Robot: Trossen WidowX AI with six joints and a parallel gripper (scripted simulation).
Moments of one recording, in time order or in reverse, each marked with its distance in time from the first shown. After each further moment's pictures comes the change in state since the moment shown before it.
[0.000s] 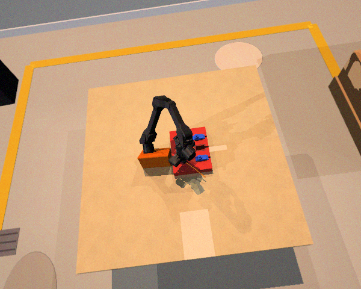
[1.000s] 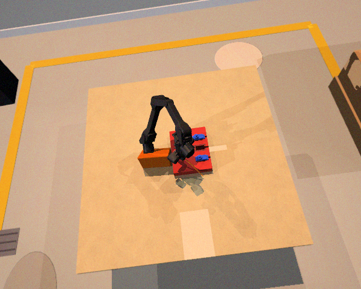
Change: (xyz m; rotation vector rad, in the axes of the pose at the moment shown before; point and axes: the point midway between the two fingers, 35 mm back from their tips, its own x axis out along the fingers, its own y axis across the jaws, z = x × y) arm -0.028 0.003 -0.007 0.010 0.005 0.007
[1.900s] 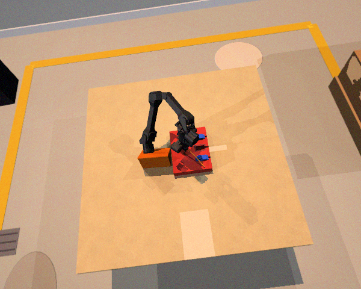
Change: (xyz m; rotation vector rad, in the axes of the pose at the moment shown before) arm 0.000 0.063 -0.028 -0.012 0.002 -0.006
